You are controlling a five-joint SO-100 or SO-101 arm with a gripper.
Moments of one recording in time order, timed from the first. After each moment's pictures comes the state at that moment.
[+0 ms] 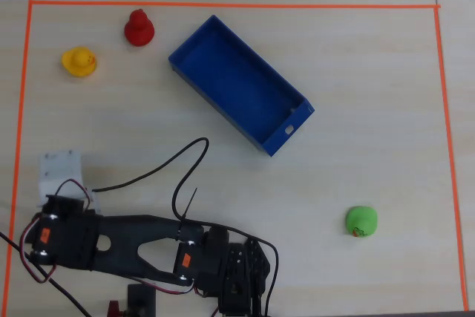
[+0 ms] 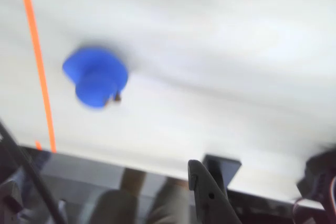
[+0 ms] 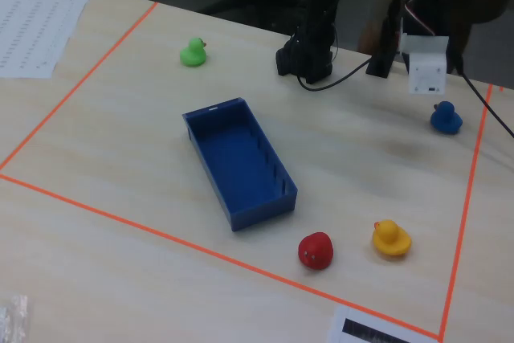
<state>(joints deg) -74.6 91.7 81.4 89.6 -22.5</state>
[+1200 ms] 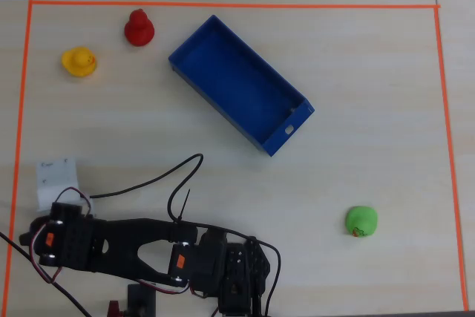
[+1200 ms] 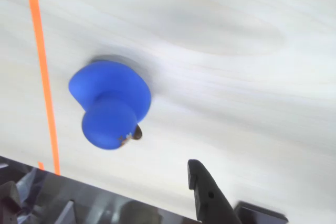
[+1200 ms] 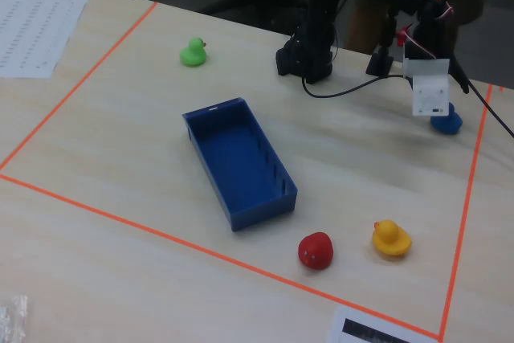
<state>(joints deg) -75.2 89.4 96.6 66.1 -20.2</state>
